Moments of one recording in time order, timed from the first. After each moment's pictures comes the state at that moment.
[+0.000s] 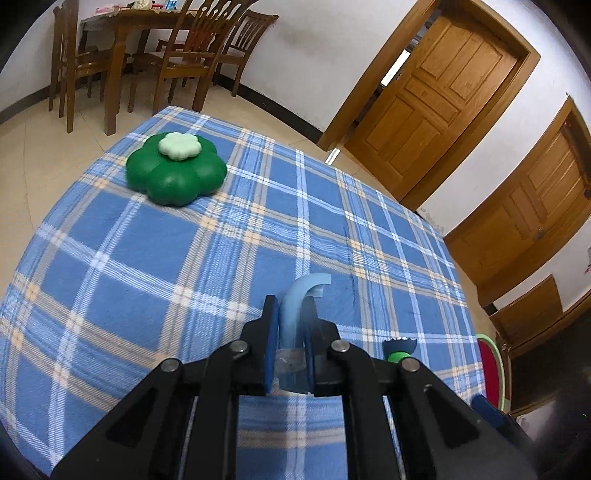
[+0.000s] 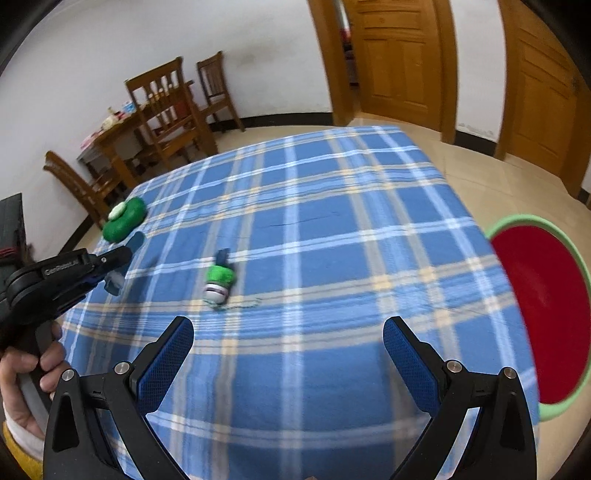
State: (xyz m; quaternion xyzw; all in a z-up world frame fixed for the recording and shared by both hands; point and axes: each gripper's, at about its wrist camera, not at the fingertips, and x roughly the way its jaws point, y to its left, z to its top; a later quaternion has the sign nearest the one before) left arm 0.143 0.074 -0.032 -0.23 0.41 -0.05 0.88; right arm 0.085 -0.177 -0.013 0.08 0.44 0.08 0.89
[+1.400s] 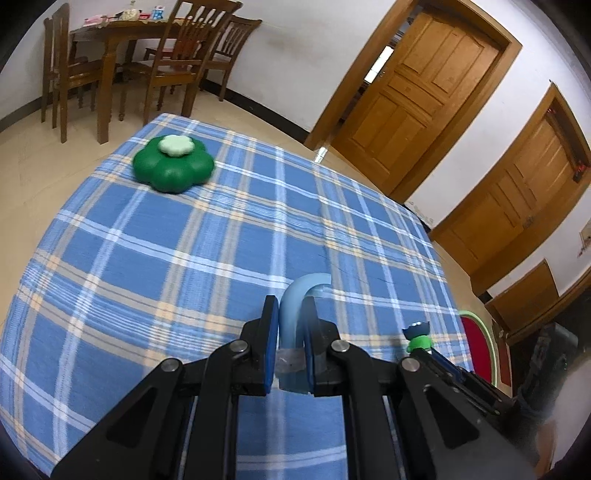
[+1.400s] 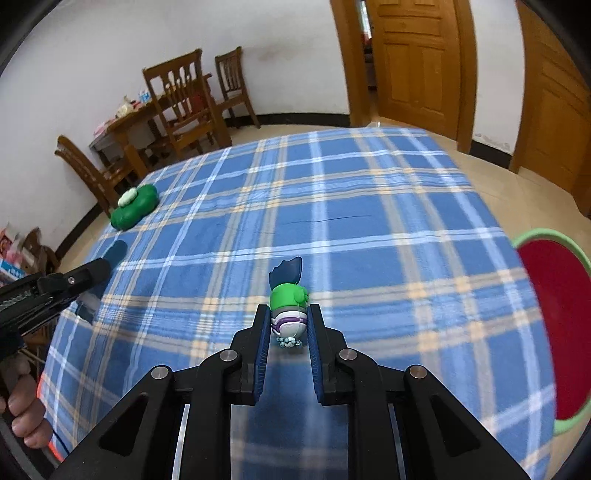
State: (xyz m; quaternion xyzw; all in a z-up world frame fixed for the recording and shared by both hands) left arm 0.101 0.057 -0.013 -0.21 0.40 -0.07 0.89; right arm 0.084 -0.171 -0.018 0.06 0.43 0.10 0.89
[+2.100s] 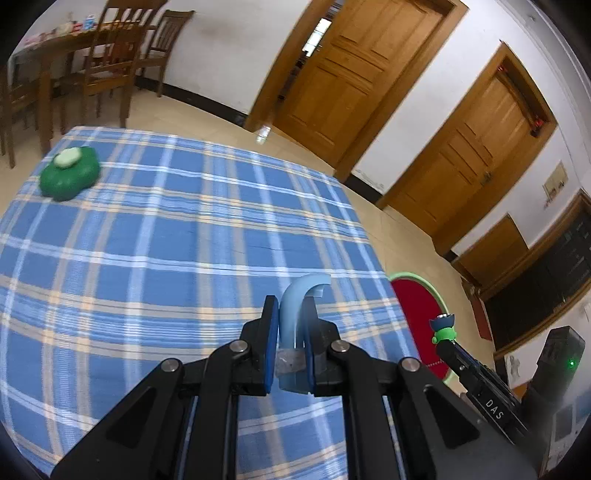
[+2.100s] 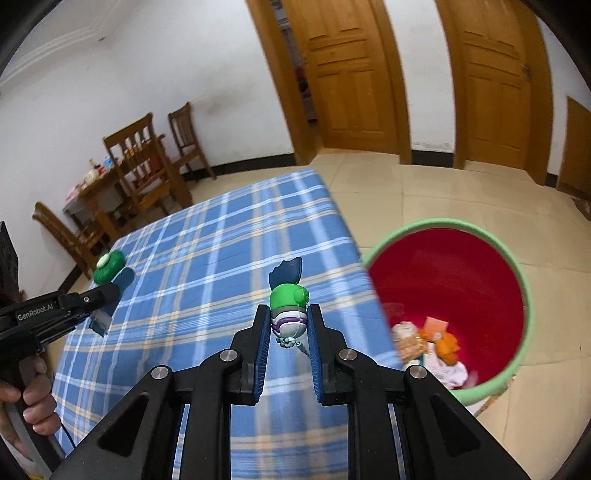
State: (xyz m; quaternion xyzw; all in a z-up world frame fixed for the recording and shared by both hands) left arm 0.090 -0.049 0.018 -0.17 0.42 -0.18 0.87; right arm 0.011 -0.291 0.025 0.12 0.36 0.02 0.92
